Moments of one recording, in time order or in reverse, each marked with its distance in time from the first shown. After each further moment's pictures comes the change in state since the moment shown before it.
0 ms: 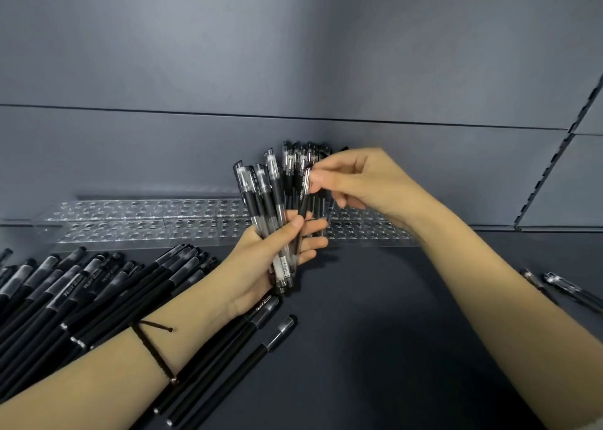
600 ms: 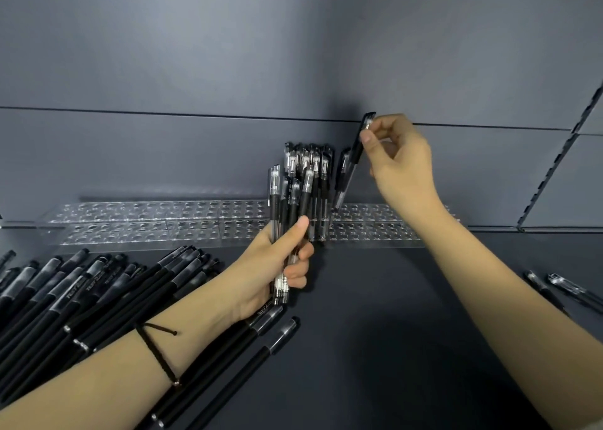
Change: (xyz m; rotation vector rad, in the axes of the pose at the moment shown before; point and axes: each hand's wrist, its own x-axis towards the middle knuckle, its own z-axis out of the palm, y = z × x) left_hand 0.003 -0.005 -0.002 0.177 -0.062 -0.094; right_hand 0.015 0.026 -0.014 -0.170 0.654 -0.243
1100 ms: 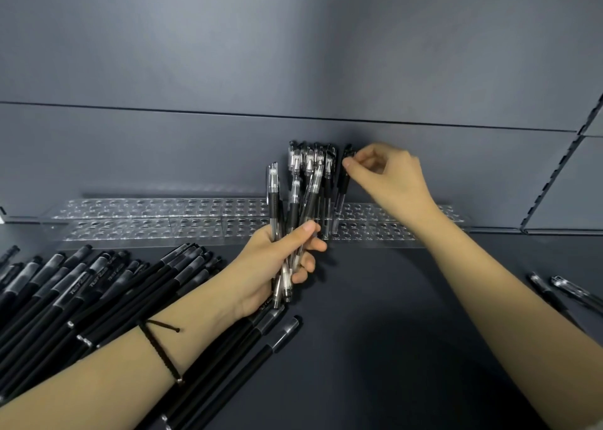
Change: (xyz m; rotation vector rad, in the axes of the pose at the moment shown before) left_hand -0.002 0.001 -0.002 -0.036 0.079 0.027; right_hand -0.004 0.012 0.003 -0.281 -0.202 0.137
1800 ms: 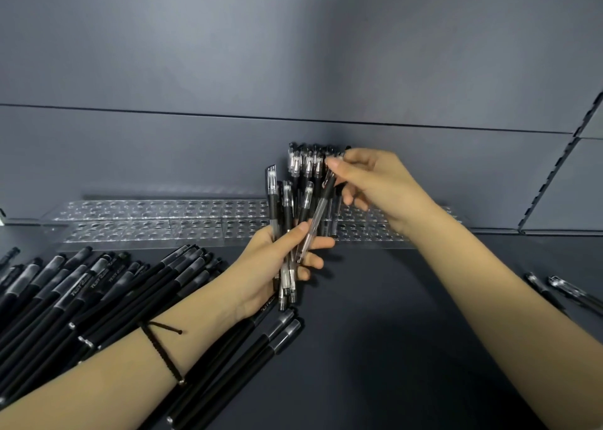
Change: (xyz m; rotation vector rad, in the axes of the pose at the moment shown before) left_hand 0.000 0.000 0.001 -0.020 0.000 -0.013; right_hand -0.013 -0.032 -0.001 0.523 -0.266 0.210
